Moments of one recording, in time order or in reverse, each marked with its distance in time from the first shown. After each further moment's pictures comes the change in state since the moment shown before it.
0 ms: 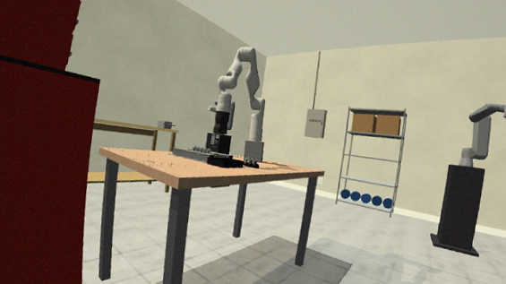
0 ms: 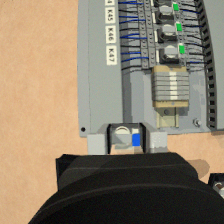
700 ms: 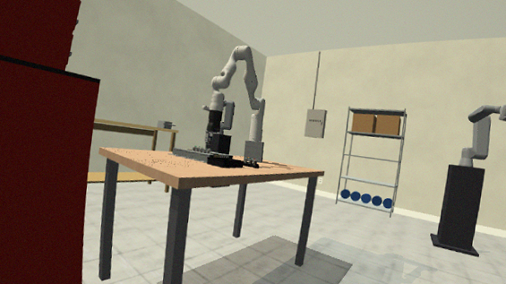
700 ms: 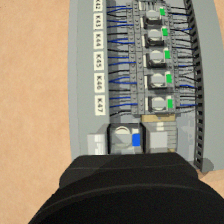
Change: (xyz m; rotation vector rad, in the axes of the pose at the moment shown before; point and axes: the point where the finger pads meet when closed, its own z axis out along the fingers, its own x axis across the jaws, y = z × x) arm 0.018 -0.065 -0.007 0.000 -0.001 -0.001
